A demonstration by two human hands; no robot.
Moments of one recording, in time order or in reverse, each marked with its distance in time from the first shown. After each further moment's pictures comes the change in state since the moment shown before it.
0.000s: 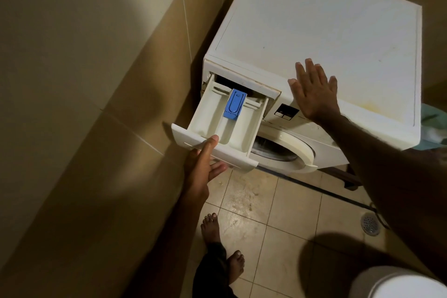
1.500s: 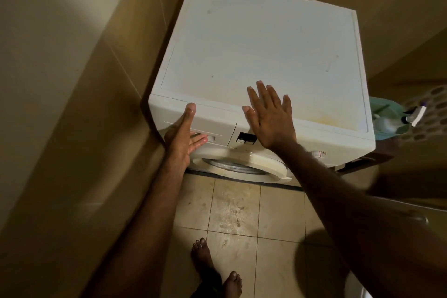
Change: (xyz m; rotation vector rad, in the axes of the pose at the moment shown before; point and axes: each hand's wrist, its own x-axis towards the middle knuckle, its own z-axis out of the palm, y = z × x) left_hand 0.091 0.093 0.129 0.101 -0.135 0.083; right_hand 0.003 0.002 0.014 -0.024 0.099 0.047
